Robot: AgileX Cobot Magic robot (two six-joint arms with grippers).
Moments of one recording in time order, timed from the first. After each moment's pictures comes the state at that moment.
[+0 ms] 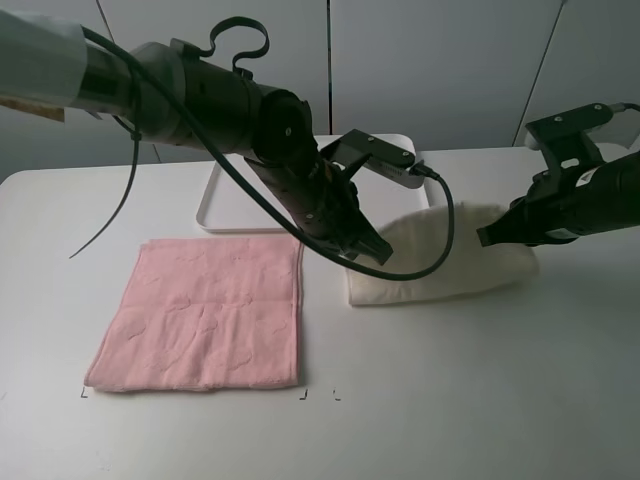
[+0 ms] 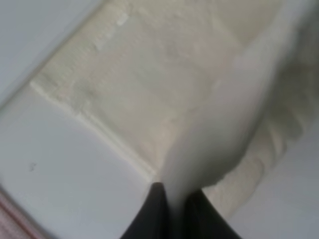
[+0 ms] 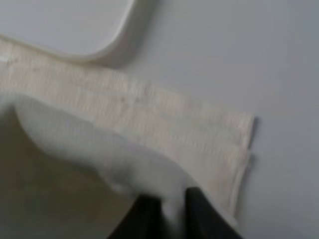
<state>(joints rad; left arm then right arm) -0.80 2.10 -1.44 -0.10 0.53 0.08 0.17 1.59 -0.59 0.17 0.00 -0.32</state>
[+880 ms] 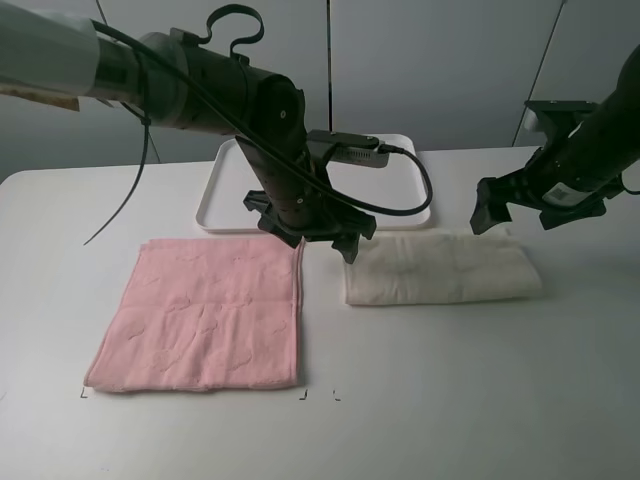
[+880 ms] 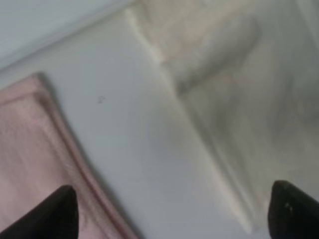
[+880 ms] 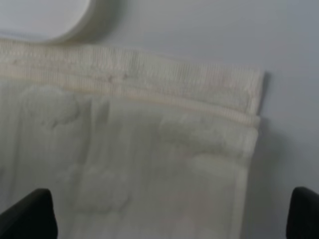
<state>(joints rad) -0.74 2.15 -1.53 -0.05 0.72 -0.26 0.08 1.75 -0.96 0.23 0.59 -0.21</state>
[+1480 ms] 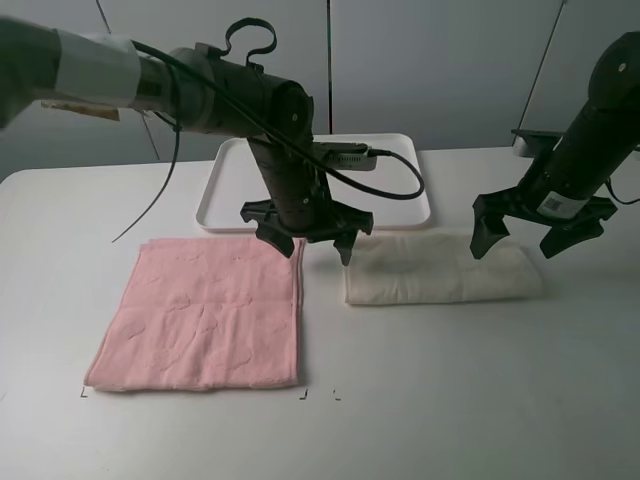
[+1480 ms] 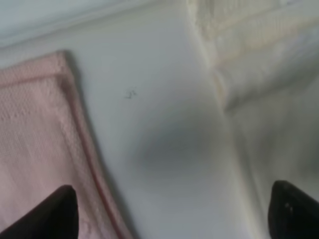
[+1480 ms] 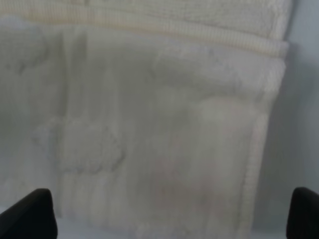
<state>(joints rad) -0.72 2.25 -1.66 -0.04 0.83 -0.40 0.07 1.86 -1.06 0.18 0.79 -0.12</state>
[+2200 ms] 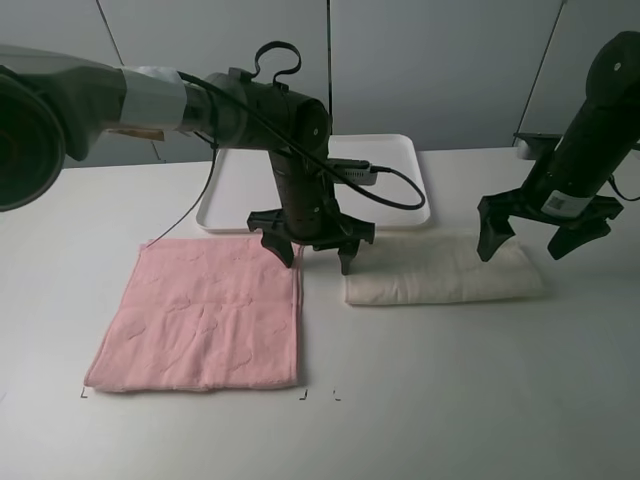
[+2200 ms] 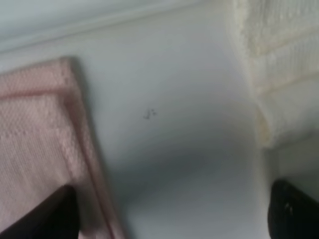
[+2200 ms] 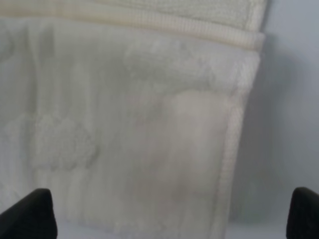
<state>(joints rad) -0.72 2.38 -1.81 -0.01 0.94 -0.46 0.06 1.89 -1.10 0.13 0.85 -0.09</state>
